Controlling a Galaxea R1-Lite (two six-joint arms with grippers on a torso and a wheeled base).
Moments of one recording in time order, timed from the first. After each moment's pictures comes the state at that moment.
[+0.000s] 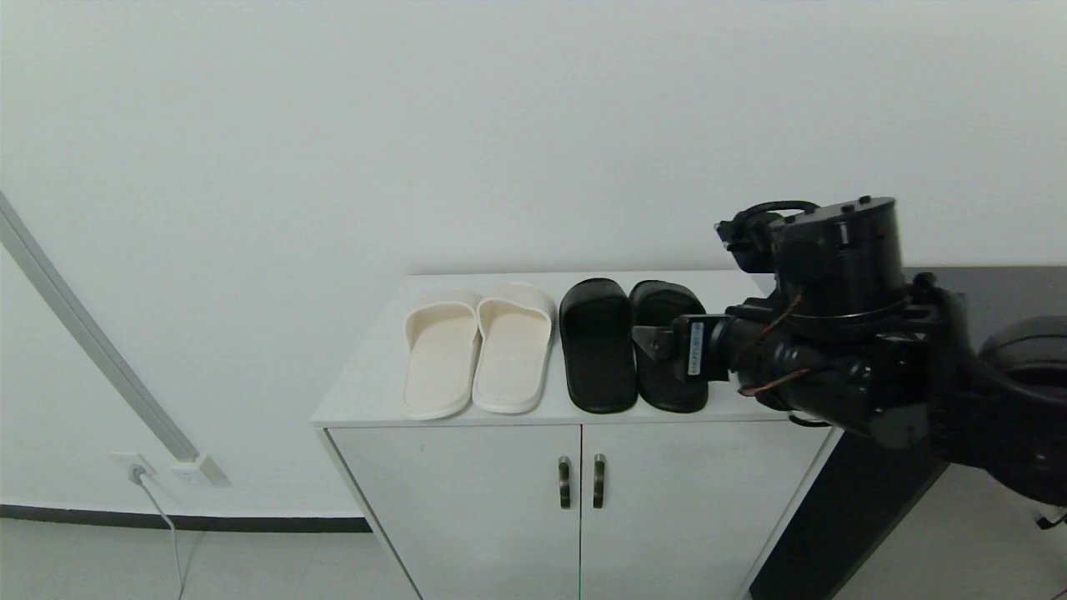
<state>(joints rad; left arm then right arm) 0.00 0.00 0.00 0.01 -0.02 0.00 0.77 1.72 -1.13 -0.24 -0.43 0.32</state>
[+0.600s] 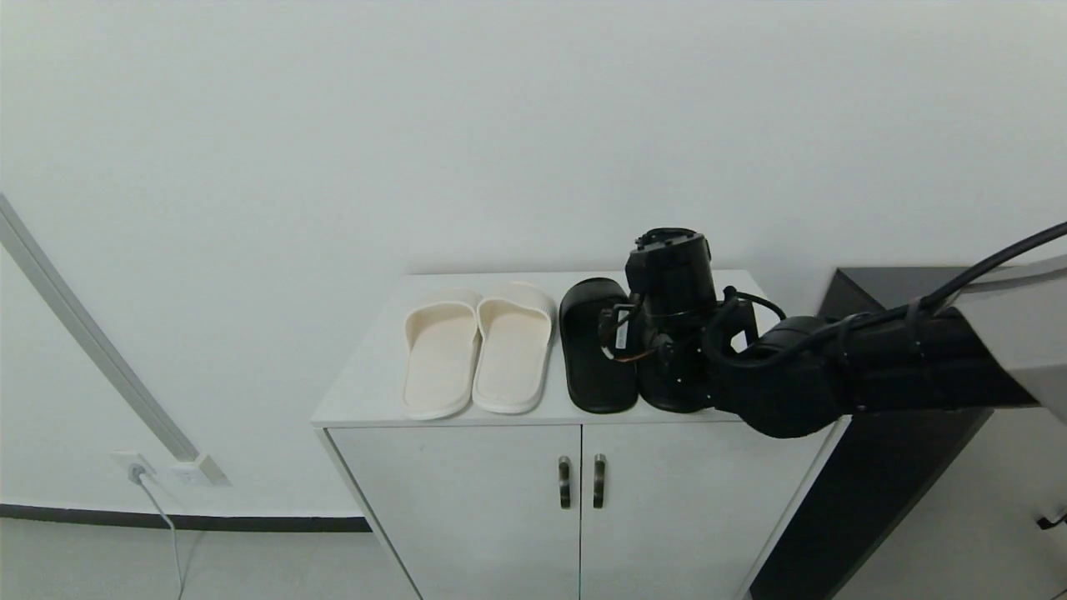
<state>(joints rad) 0.00 0.00 0.00 0.01 -0.02 0.00 0.74 2.08 -1.46 -0.29 -0.68 0.33</state>
